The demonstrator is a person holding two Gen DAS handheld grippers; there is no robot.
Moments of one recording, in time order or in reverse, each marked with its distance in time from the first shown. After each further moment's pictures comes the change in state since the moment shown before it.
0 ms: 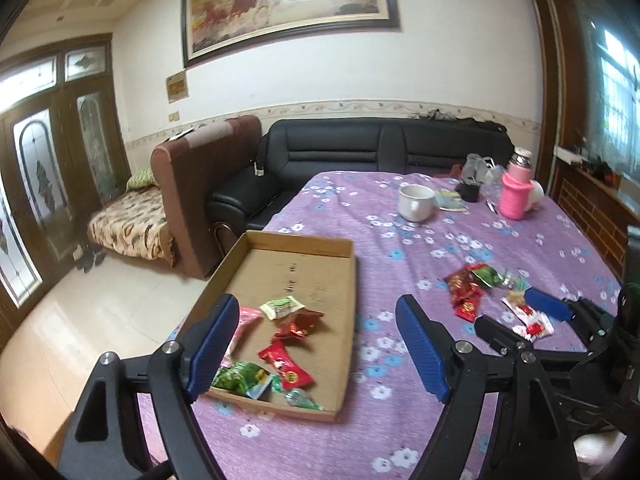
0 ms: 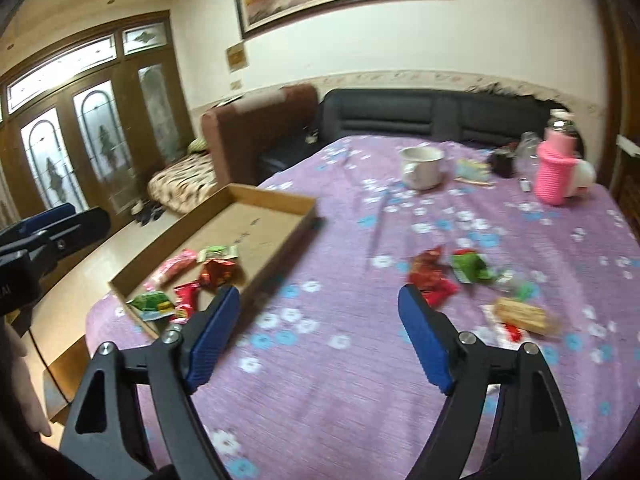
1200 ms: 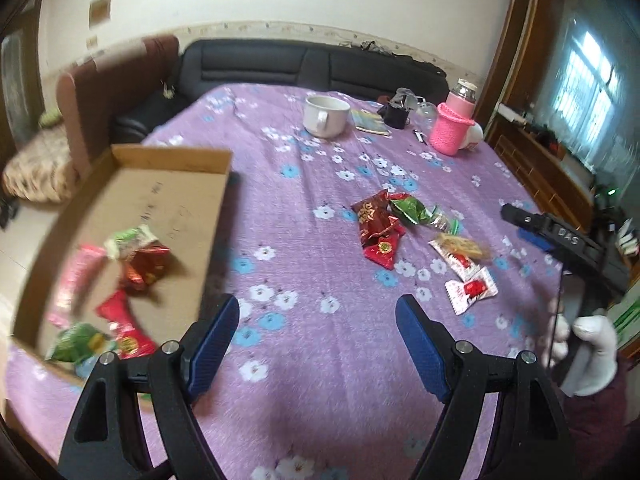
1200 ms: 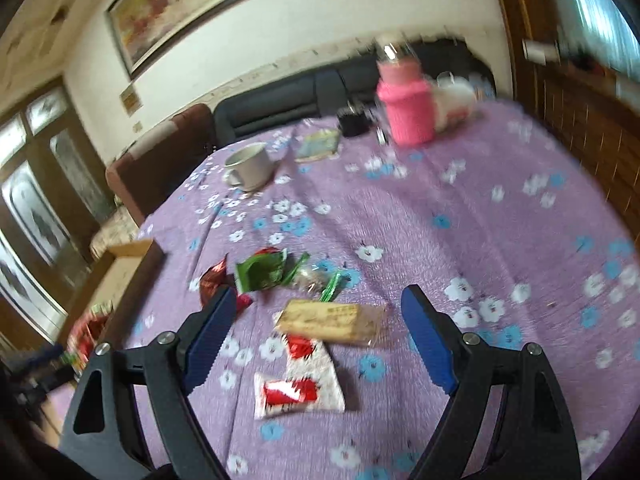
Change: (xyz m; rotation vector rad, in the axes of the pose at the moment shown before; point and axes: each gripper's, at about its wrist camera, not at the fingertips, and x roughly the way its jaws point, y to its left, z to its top) left arm 0.087 -0.056 -0.027 -0.064 0.290 -0.349; right arm 0.019 -0.215 -0.004 0.394 0.072 -0.113
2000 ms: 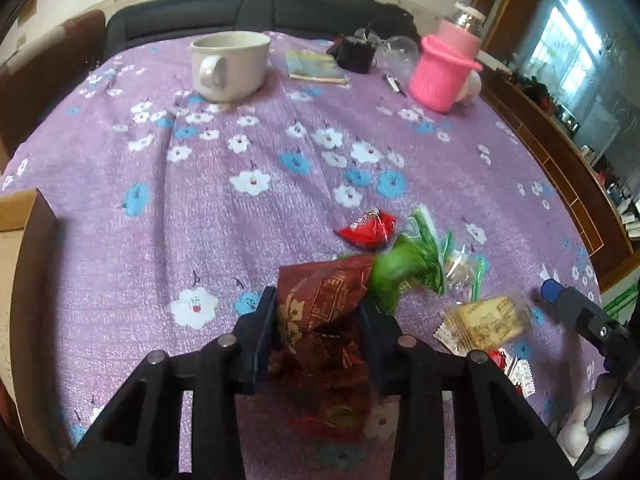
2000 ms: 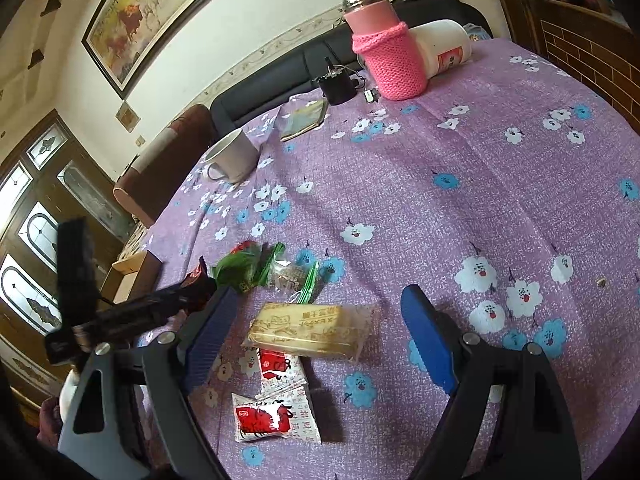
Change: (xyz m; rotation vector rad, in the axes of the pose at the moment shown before) left arm 0.177 -0.060 0.072 0.120 0.170 -0.124; right arm 0.031 -0.029 -0.006 0.089 0.054 0.069
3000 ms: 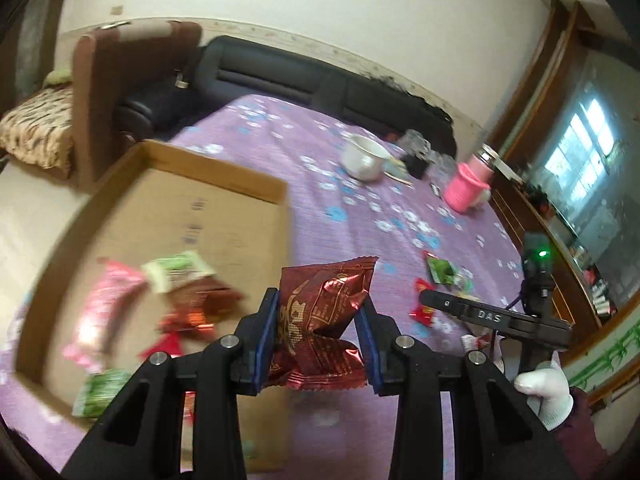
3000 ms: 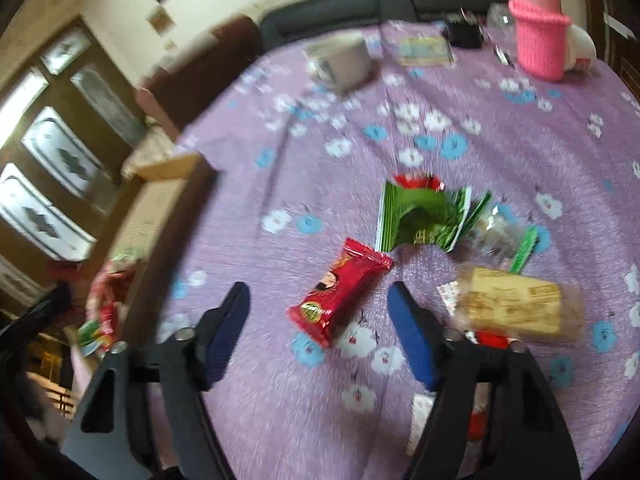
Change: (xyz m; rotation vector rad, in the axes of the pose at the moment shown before) left arm -0.191 0.131 -0.097 -0.263 -0.273 0.024; right arm 0.087 0.137 -0.028 -0.206 0.291 -0.041
